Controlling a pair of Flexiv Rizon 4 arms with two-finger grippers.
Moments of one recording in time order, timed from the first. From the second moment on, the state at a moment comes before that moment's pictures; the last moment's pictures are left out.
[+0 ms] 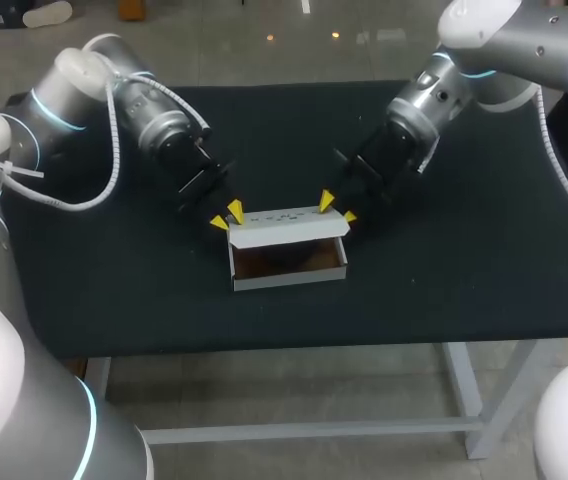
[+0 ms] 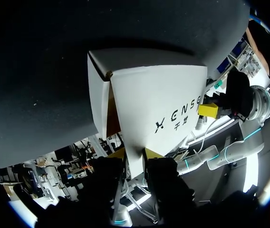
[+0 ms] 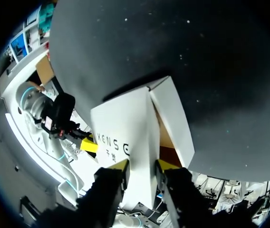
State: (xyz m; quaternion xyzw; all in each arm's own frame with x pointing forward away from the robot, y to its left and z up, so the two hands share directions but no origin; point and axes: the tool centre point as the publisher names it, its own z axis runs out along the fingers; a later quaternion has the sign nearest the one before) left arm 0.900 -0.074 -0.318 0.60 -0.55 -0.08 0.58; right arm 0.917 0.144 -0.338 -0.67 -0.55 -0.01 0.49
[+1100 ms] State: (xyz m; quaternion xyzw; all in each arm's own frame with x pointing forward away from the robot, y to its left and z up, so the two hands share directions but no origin) left arm 0.900 -0.070 -0.322 0.60 -0.56 -0.09 0.57; right arm 0.917 0.143 -0.348 -0.67 -0.56 -0.01 0.49
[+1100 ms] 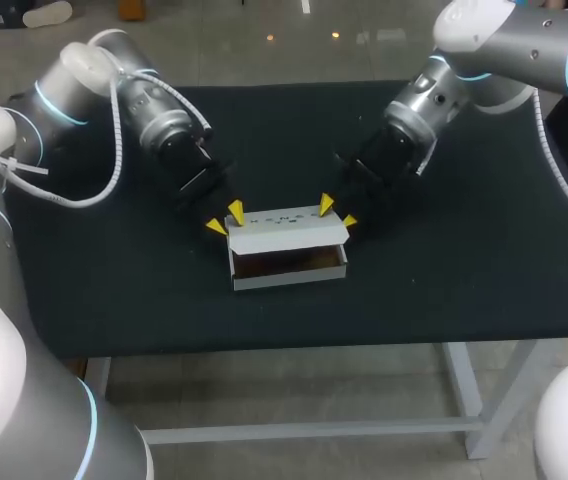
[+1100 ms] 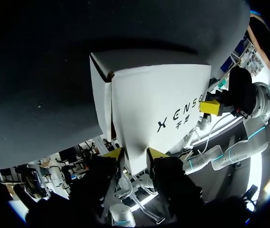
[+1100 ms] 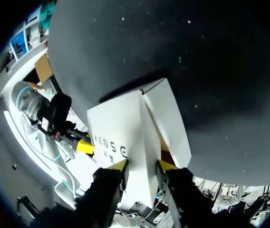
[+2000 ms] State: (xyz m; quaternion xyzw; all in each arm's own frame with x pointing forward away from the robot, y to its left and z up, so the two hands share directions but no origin) left arm 0.909 -0.046 -0.288 0.57 -0.61 -0.05 0.55; right arm 0.916 0.142 -0.349 -0.67 -0.57 -0.01 0.48
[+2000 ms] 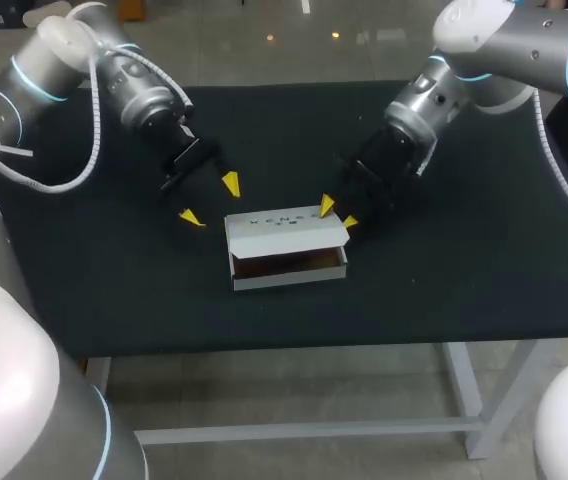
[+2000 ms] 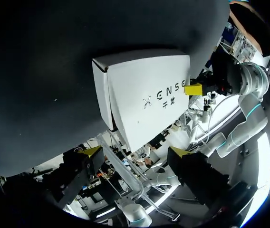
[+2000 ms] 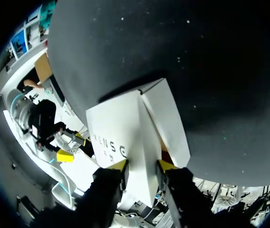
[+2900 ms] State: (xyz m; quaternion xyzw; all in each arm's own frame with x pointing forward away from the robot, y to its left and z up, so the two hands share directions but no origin) left arm 0.866 -0.075 -0.220 0.42 -0.77 -0.03 0.47; right arm 0.916 0.142 -0.349 -0.67 -0.56 -0.01 0.48
